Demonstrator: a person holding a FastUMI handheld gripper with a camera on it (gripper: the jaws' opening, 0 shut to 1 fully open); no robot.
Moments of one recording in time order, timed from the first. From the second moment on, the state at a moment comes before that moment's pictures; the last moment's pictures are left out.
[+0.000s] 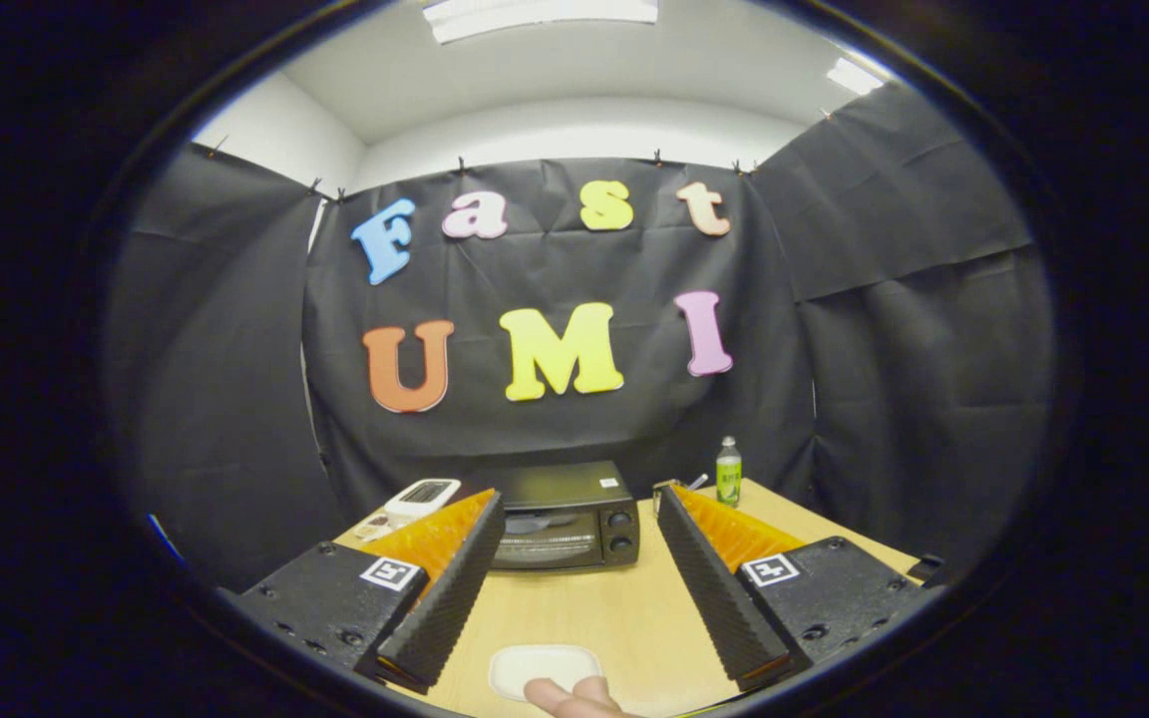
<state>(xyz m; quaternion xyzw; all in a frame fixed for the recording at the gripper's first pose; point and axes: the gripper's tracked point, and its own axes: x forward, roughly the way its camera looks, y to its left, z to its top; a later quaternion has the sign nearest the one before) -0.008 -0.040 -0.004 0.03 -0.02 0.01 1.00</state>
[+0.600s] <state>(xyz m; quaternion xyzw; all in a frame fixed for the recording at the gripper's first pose) -0.061 -0.015 0.019 0.00 -0.06 0.06 1.00</state>
